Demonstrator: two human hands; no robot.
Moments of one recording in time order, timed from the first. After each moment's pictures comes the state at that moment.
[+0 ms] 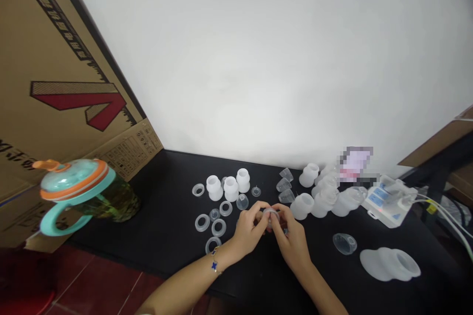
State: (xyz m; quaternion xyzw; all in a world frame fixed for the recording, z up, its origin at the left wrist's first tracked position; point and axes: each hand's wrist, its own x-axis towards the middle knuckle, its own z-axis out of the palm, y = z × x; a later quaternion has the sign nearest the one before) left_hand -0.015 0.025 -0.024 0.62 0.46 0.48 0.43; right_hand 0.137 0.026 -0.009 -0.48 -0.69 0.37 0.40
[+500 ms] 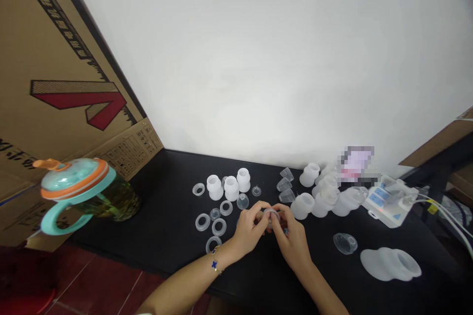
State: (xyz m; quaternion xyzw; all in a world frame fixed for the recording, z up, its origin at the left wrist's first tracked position) left_hand -0.015 0.024 -0.020 0.61 0.46 0.47 0.44; right_hand 0.136 0.027 -0.008 -0.48 -0.69 0.37 0.39
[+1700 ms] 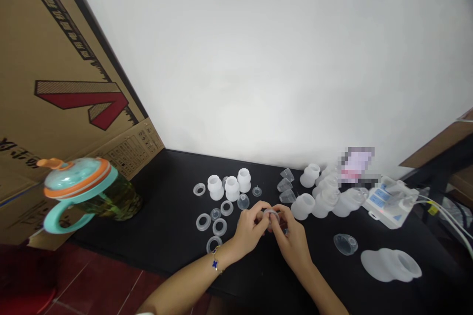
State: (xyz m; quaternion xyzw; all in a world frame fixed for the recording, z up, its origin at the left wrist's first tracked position) left_hand -0.015 0.024 -0.021 0.61 0.47 0.47 0.43; right_hand 0.136 0.024 -0.004 -0.49 -0.70 0.36 0.39
